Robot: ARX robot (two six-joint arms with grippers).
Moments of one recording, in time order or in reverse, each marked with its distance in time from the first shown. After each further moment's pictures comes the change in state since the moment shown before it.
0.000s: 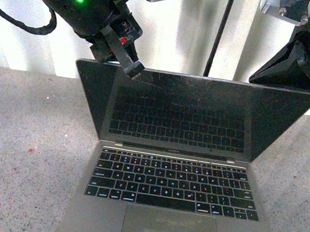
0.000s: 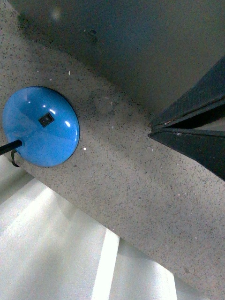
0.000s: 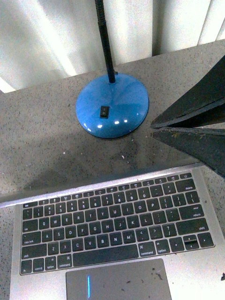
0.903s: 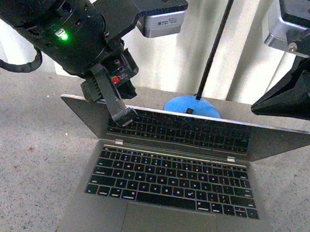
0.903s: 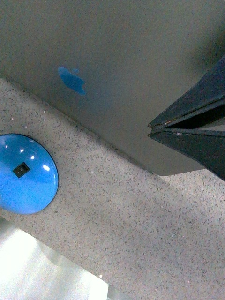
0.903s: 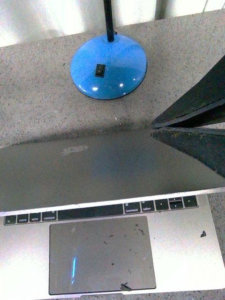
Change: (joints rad) left arm -0.038 -0.082 -0.174 0.009 0.037 -0.016; right arm 0.012 -0.061 -0.106 -0.064 0.002 -0.074
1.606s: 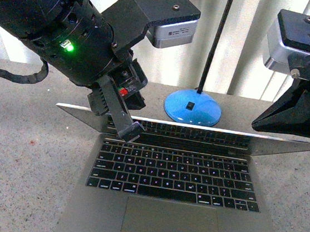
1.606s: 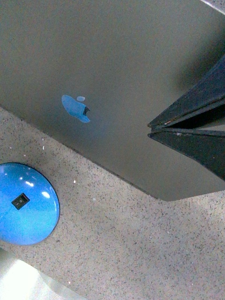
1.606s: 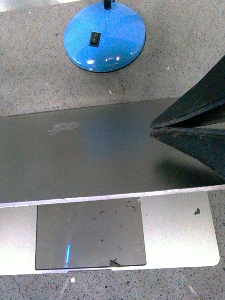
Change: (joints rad) left arm -0.031 0.001 -0.039 0.004 0.038 -0.005; right arm 0.001 -0.006 -0.075 0.011 -0.003 -0.029
